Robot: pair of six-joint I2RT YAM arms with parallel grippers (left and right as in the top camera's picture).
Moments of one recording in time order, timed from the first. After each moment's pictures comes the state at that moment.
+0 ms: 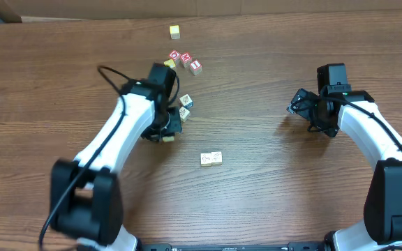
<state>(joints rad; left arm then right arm) -0.26 1.72 1.33 -1.06 0.01 -0.43 0.05 1.72 1.10 -0.62 0.00 0.62</state>
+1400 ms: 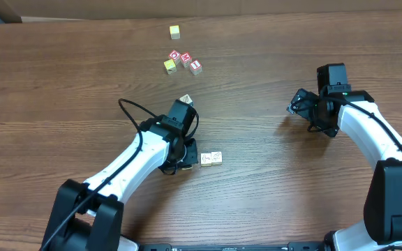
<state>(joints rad) -0.44 1.62 0.95 -0.80 0.09 -0.59 0.05 1.72 1.10 -0.62 0.00 0.62</state>
